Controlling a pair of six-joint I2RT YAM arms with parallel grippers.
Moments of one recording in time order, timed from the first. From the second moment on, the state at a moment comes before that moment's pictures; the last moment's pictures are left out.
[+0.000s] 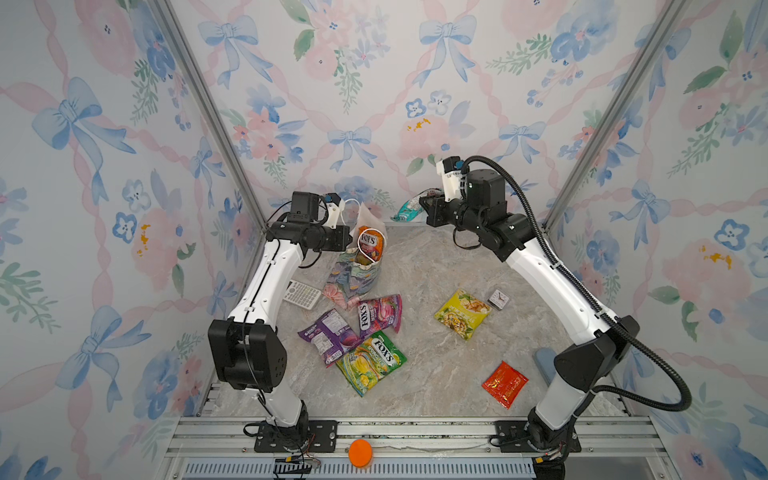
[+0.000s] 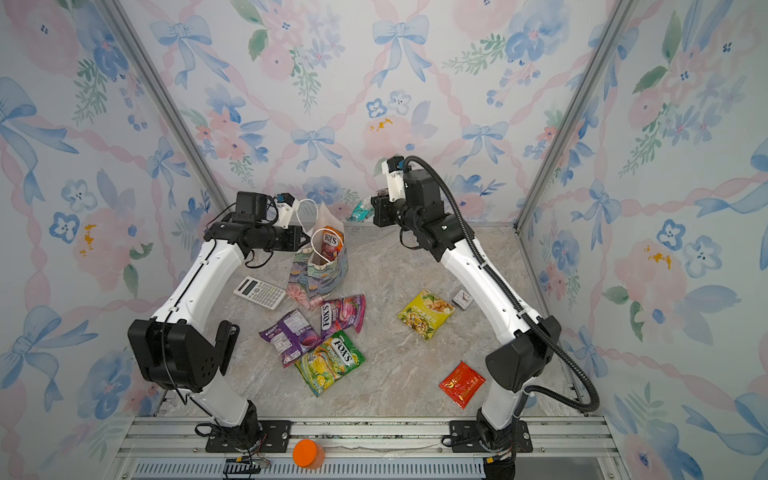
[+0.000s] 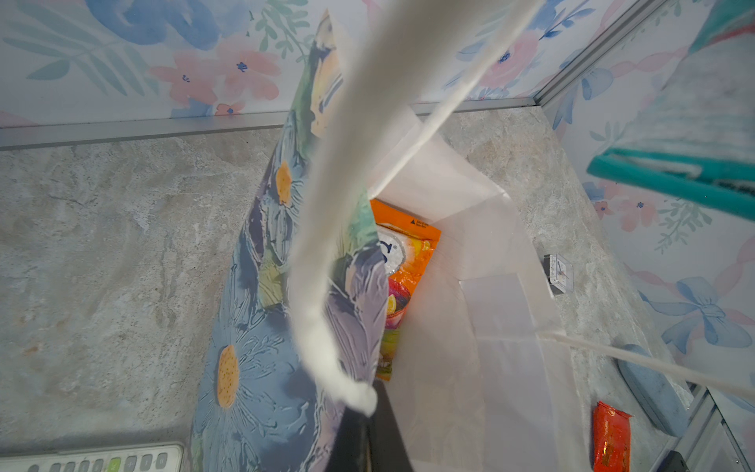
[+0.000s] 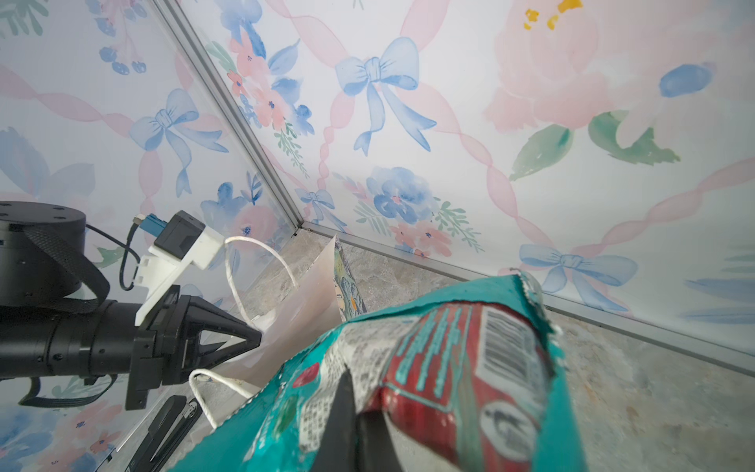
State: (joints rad) left arm -0.11 1.68 1.67 -0.78 0.44 -0.05; right arm 0.55 1.78 2.01 -0.51 -0.14 0.25
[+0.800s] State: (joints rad) left arm -0.12 1.67 1.67 -0.78 0.37 -0.04; right arm 0.70 2.00 2.34 -0.73 -0.19 0.09
